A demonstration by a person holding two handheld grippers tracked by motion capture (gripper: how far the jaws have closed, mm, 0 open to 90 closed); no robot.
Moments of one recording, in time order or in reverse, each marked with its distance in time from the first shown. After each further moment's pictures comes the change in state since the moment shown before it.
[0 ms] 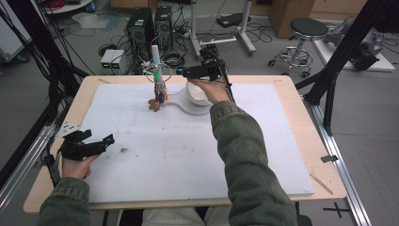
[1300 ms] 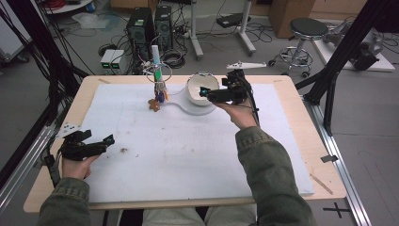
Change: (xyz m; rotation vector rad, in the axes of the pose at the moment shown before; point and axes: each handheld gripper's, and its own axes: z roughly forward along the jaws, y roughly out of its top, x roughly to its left) left arm -0.001 0.000 0.000 0.008 0.005 0.010; right arm -0.020 -0.064 -0.065 -0.042 0.017 -0.024
